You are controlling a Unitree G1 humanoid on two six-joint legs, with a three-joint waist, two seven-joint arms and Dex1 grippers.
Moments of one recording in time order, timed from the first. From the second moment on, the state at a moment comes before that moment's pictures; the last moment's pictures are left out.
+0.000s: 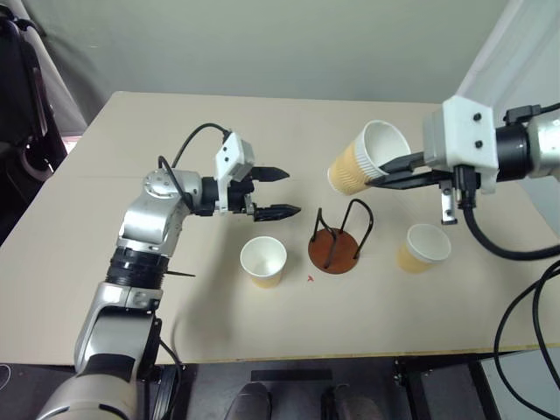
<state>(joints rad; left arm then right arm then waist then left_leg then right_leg) -0.84 0.56 -0.08 0.24 -0.35 0.39 -1.20 -0.95 -1.01 0.10 -0.41 0.33 0.62 1.32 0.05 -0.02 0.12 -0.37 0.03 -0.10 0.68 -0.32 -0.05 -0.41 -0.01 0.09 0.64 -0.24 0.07</state>
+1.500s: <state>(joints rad) -0.84 0.57 -0.08 0.25 -0.34 0.38 -1.19 -0.82 -0.99 0.22 -0.41 0.20 0.42 1.35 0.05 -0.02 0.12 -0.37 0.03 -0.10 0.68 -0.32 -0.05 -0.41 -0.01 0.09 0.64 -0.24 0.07</state>
